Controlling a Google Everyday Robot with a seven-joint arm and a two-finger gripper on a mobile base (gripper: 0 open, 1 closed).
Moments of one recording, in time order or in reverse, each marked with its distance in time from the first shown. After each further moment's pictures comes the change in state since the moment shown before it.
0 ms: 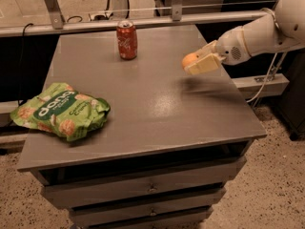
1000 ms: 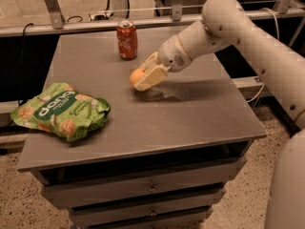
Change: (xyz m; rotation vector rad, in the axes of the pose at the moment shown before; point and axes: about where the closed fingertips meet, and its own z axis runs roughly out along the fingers) arm -0.054 0.087 0.126 -0.338 0.031 -0.178
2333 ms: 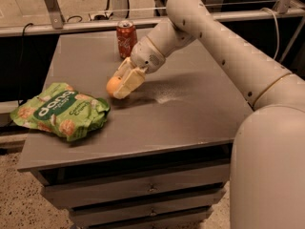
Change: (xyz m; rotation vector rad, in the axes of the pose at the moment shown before) arm -0.036 0.033 0.059 -0.260 0.053 -0.121
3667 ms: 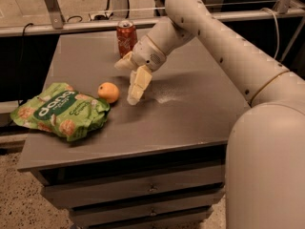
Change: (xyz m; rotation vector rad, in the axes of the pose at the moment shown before) arm 0.005 0.000 -0.004 -0.013 0.041 -0.019
